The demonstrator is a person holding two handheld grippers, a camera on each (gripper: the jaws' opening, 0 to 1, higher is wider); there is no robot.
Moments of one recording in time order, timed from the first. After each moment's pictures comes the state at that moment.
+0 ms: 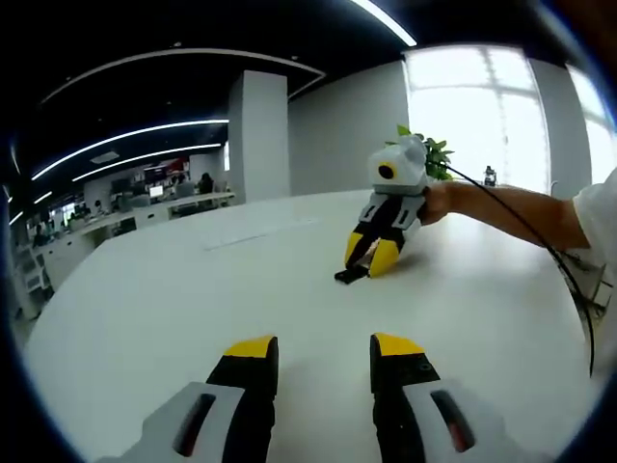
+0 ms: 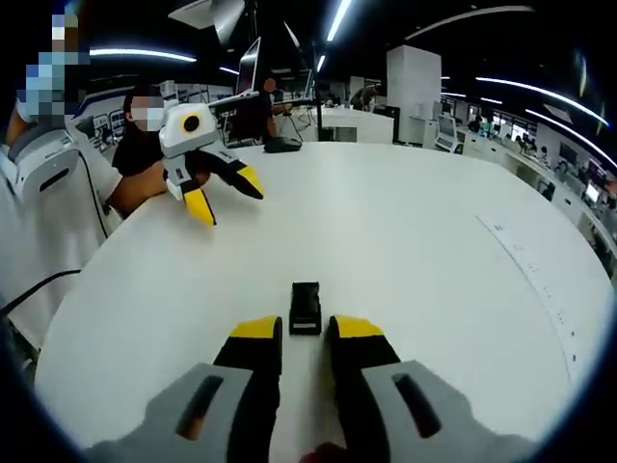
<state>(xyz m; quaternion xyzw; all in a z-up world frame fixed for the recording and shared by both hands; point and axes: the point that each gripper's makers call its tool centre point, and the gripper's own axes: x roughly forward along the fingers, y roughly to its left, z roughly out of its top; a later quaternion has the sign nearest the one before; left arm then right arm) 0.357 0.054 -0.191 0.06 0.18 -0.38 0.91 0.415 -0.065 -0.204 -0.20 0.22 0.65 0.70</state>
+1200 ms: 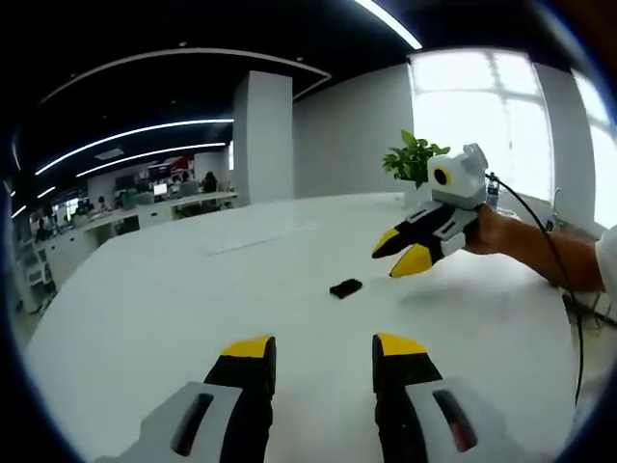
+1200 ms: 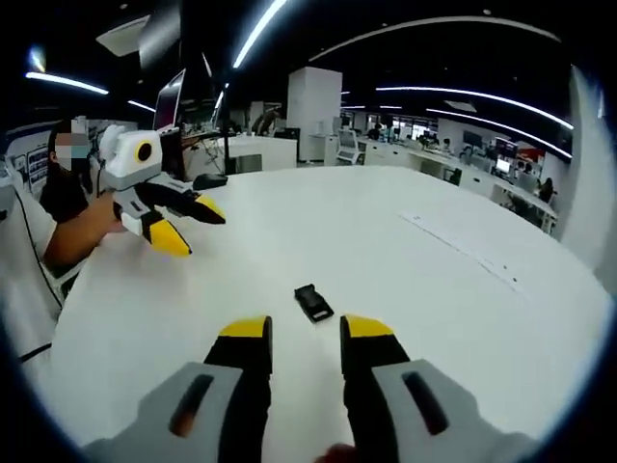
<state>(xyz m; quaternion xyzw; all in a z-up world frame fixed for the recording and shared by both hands) 0.350 0.045 -0.170 0.04 0.18 -0.37 0.91 0.385 -0.097 -0.168 -0.13 0.18 0.44 0.87</state>
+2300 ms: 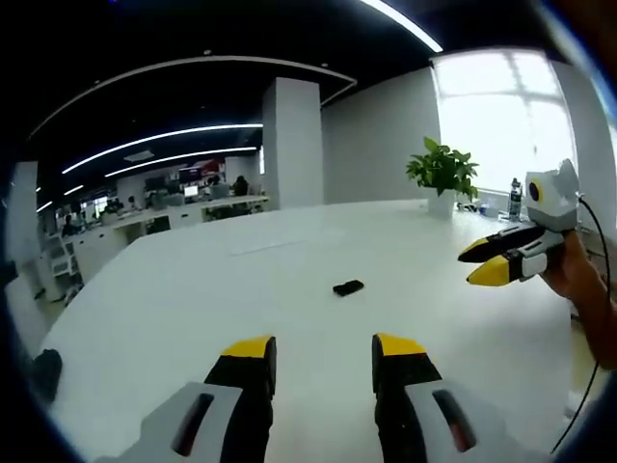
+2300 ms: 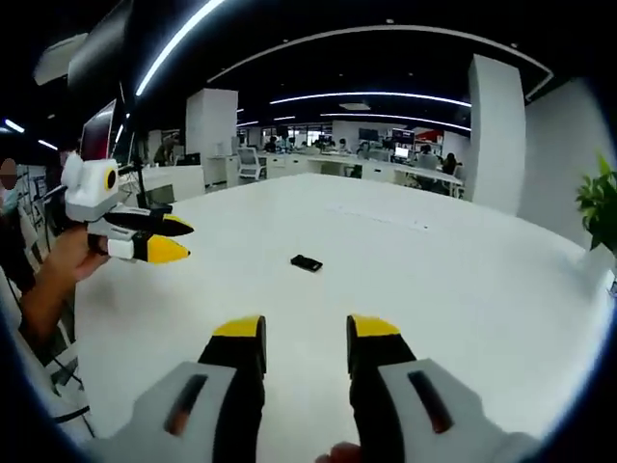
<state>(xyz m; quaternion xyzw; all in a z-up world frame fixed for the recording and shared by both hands) 0.314 0.059 -0.161 0.04 0.17 -0.30 0.94 0.282 -0.134 -0.155 -0.08 0.18 0.24 0.95</state>
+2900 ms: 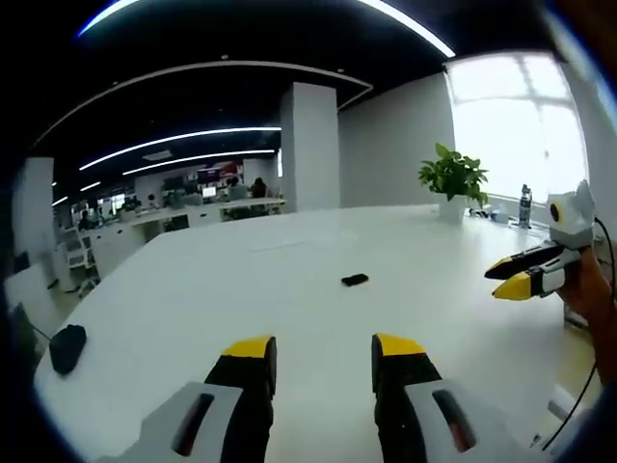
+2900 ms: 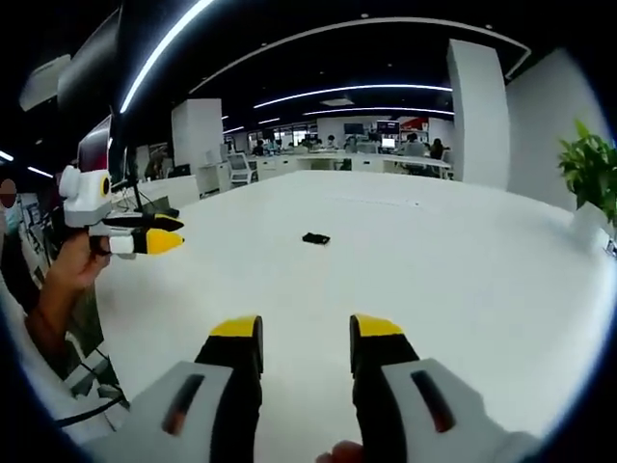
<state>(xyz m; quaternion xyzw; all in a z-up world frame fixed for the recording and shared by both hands) 0.277 0.087 -0.157 0.02 0.16 -0.26 0.95 0.229 -0.136 -0.164 -0.03 0.19 0.21 0.96</state>
